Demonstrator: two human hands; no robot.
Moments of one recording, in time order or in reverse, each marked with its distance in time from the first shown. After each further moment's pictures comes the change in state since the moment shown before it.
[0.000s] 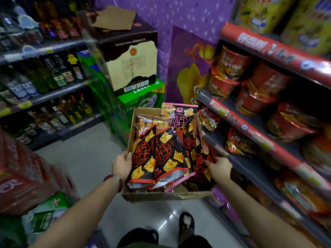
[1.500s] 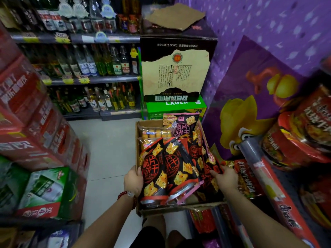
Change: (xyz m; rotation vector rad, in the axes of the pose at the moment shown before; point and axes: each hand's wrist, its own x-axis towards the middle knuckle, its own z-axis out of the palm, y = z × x) left_hand 0.089 0.022 0.122 -0.048 0.430 -0.361; right_hand 0.250 -0.076 0.087 -0.162 -0.334 -0.334
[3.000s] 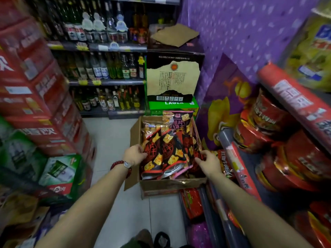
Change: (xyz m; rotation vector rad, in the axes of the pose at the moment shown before) left_hand -0.084 0.077 -0.098 0.185 -0.232 0.088; right_hand -0.066 -0.023 -0.053 -0.088 -0.169 -0.224
